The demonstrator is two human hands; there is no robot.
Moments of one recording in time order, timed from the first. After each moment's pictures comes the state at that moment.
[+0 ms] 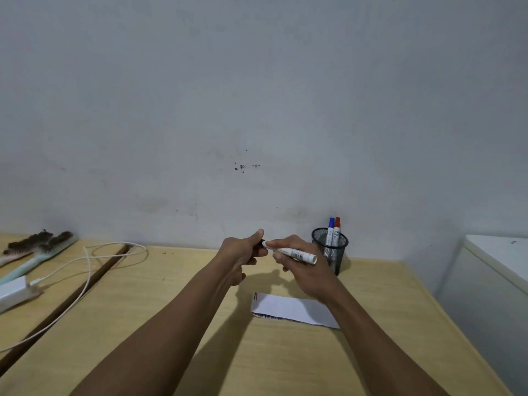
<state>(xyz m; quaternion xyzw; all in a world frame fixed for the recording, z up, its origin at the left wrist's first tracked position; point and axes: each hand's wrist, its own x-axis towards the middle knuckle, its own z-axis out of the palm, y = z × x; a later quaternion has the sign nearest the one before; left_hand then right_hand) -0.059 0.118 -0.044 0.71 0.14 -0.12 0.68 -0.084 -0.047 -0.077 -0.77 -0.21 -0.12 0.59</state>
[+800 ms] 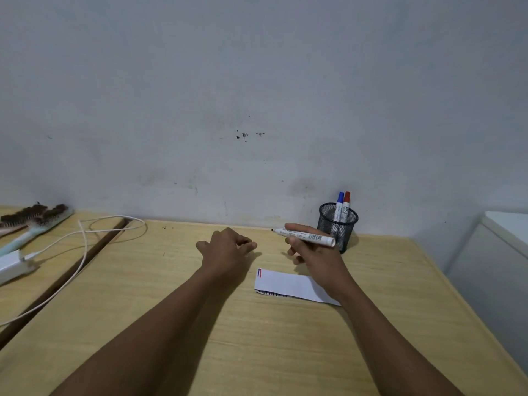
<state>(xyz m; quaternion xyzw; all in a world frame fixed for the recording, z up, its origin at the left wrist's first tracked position) -0.027 0.154 -0.134 0.94 -0.01 0.11 0.33 -0.085 -0.051 -0.109 -0.71 -0.08 -0.08 0.69</state>
